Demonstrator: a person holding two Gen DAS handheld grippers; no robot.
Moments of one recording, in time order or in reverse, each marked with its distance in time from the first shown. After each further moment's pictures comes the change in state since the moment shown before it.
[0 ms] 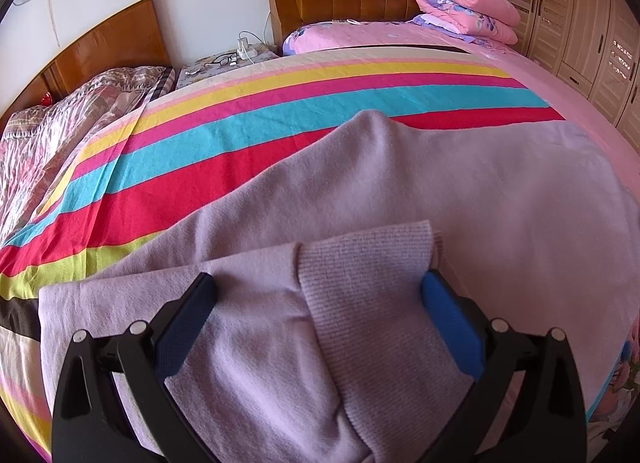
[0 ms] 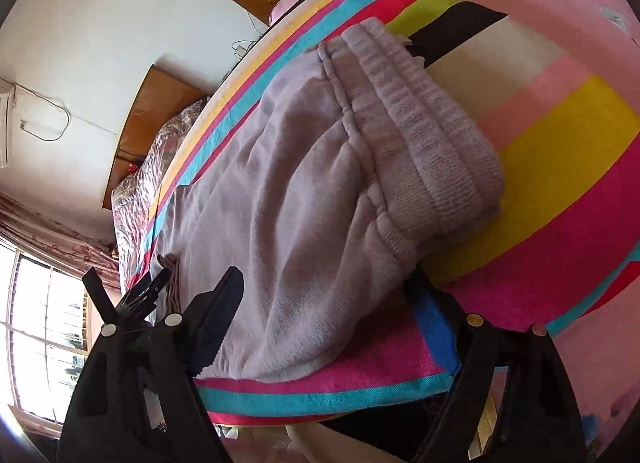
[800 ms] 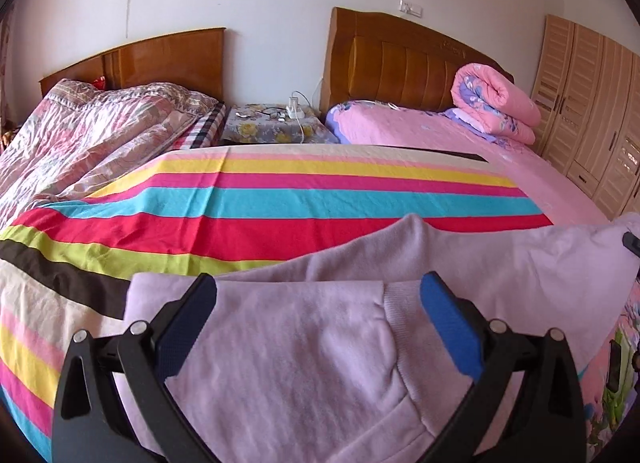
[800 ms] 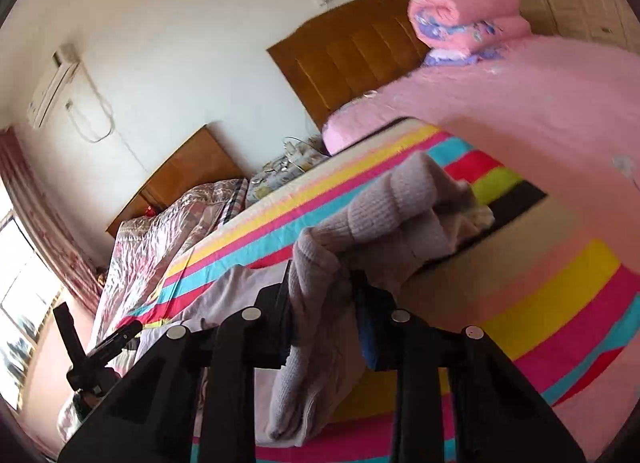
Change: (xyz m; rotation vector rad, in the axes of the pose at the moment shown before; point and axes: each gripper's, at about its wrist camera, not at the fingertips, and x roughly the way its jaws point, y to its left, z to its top) left arm -0.119 0.080 -0.023 -0.262 -0.273 0.040; right arm -0.045 0.143 -0.026 -0.363 -0.459 0.013
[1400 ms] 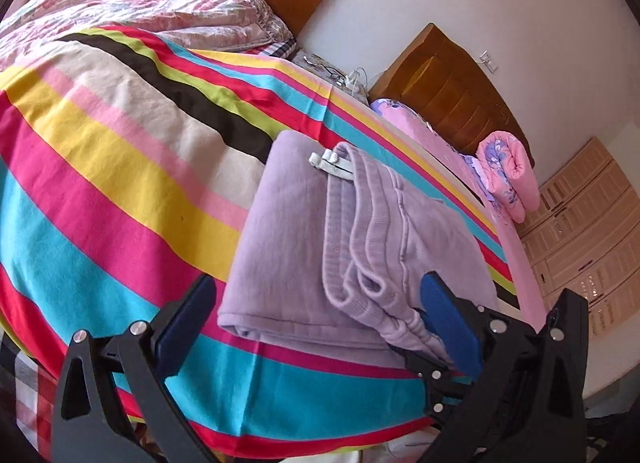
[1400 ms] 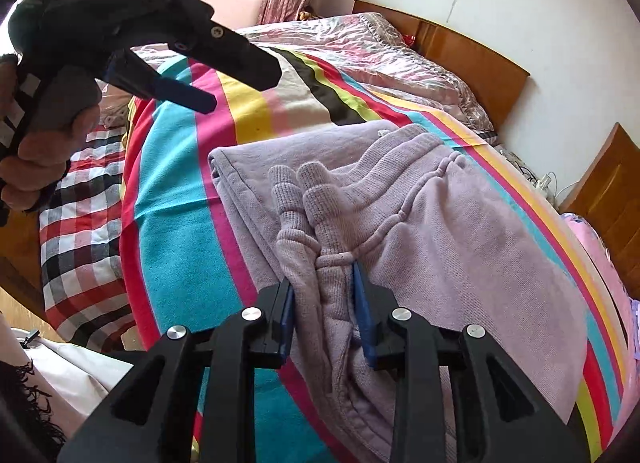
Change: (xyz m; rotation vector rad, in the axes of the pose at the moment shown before) left arm -0.089 0.129 -0.100 -0.498 0.152 -0.191; right arm 0.101 0.279 -0.206 -1.110 0.375 0.413
